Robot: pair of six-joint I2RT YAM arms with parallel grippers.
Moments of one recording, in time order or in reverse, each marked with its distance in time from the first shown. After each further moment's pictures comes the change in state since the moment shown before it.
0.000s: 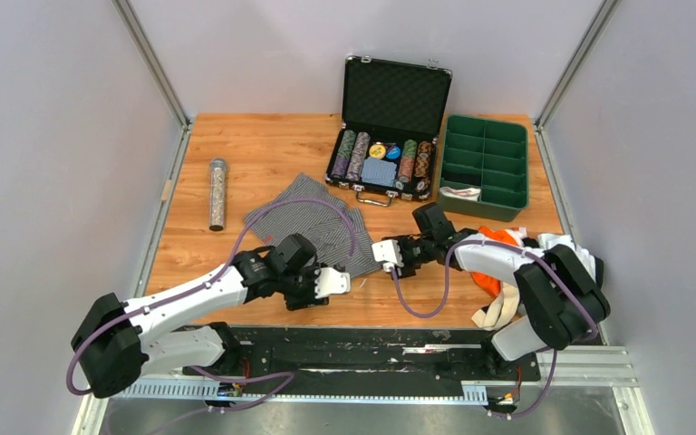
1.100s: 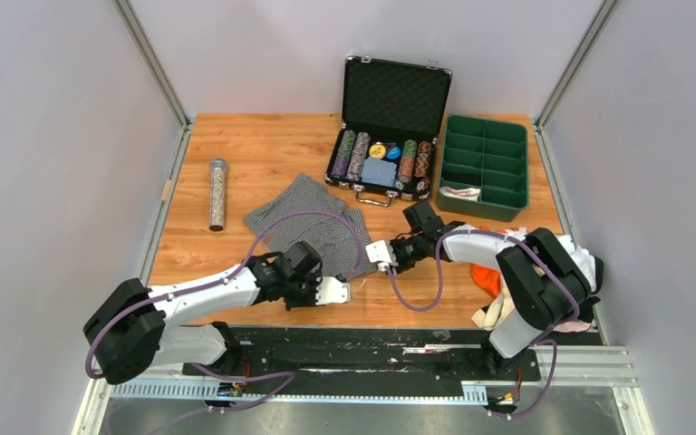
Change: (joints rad) left arm -0.015 0.104 -0.101 0.120 -0.084 0.106; right arm 0.015 0.136 0.087 -0.044 -0.043 -0.082
